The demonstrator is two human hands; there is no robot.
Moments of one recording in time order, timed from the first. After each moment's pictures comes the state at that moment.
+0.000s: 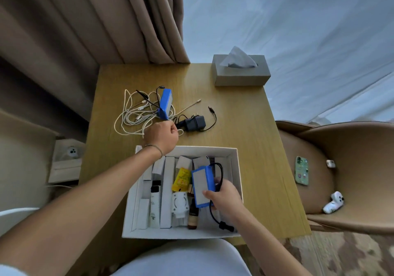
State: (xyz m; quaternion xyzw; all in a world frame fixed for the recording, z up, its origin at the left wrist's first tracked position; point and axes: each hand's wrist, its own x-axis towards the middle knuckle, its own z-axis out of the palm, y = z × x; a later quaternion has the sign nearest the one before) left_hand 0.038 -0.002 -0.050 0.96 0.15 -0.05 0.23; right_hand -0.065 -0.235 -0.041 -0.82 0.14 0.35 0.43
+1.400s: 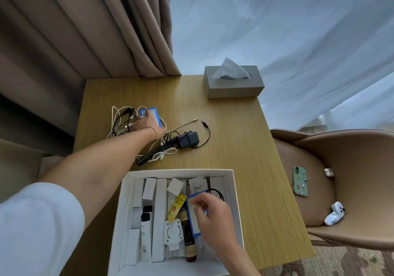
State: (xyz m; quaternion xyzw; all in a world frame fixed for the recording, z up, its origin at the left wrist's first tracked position) left_hand 0.161 0.040 -0.106 0.93 0.28 -0.19 0.12; right_hand -0.062 -0.214 -0.028 -0.90 -0.03 0.16 0.42
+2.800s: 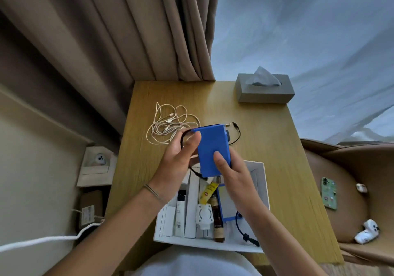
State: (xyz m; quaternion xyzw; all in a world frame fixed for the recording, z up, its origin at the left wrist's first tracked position) left_hand -0.062 -0.008 0.086 0.58 0.15 -0.01 0.80; right_hand -0.039 -0.162 0.050 -0.67 -0.09 0.20 0.71
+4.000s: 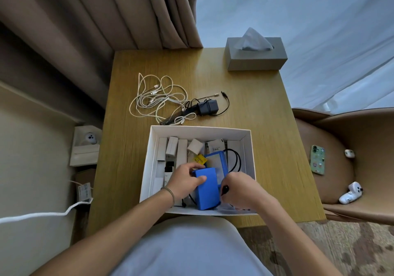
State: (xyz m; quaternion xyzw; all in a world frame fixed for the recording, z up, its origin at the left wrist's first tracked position) left_hand -0.115 -0.065 -0.062 0.76 0.22 -0.24 0.55; right_hand -0.075 -0.245 -0.017 -0.89 -0.18 0.40 0.11
